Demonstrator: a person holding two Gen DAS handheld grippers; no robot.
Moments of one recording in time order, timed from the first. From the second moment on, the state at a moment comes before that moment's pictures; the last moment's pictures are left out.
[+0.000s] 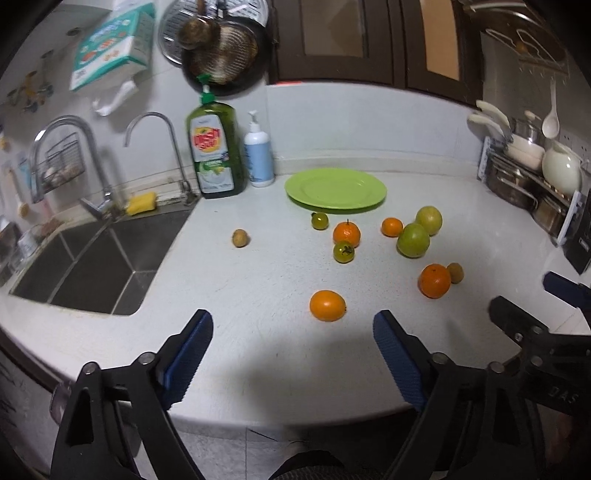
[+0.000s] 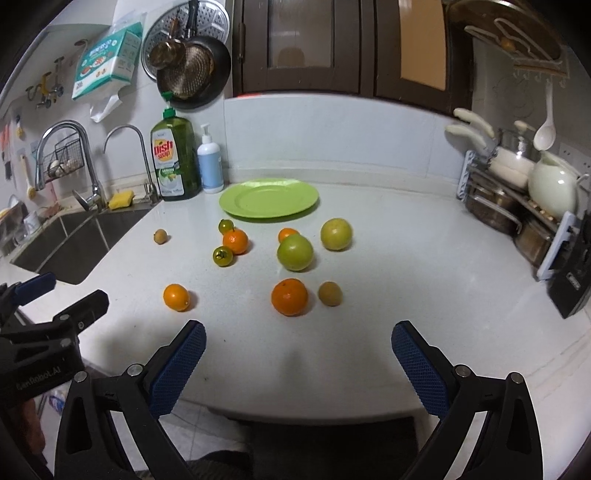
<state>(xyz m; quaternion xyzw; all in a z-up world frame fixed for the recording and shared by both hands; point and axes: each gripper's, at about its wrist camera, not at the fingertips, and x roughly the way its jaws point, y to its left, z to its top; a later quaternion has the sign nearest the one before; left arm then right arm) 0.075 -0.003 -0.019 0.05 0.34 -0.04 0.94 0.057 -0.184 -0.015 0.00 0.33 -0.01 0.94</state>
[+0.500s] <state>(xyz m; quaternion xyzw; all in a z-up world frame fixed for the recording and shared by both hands) 0.160 -0.009 -0.069 0.08 0.42 -0.17 0.89 0.132 -0.171 -0.058 0.03 0.42 -0.05 0.90</state>
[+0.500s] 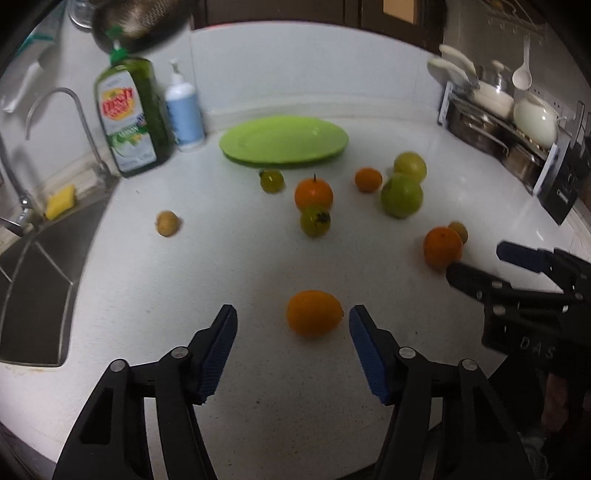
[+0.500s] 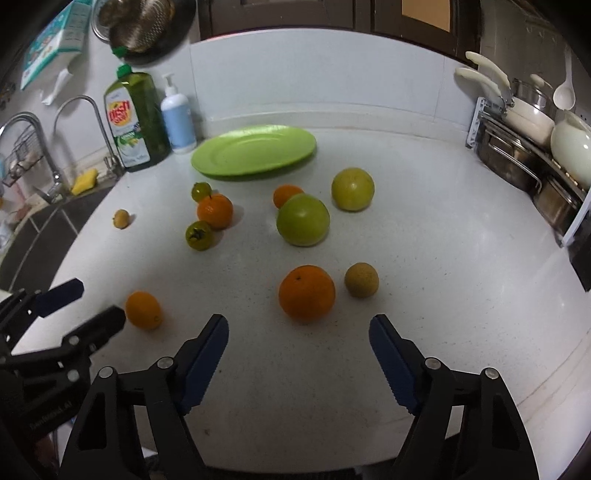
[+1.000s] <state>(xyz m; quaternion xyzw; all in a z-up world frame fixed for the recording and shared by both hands) 0.174 -0.024 -0.091 0.04 0.47 -0.13 0.87 0.167 -0.184 -0.078 0.02 0.47 0.03 0.88</state>
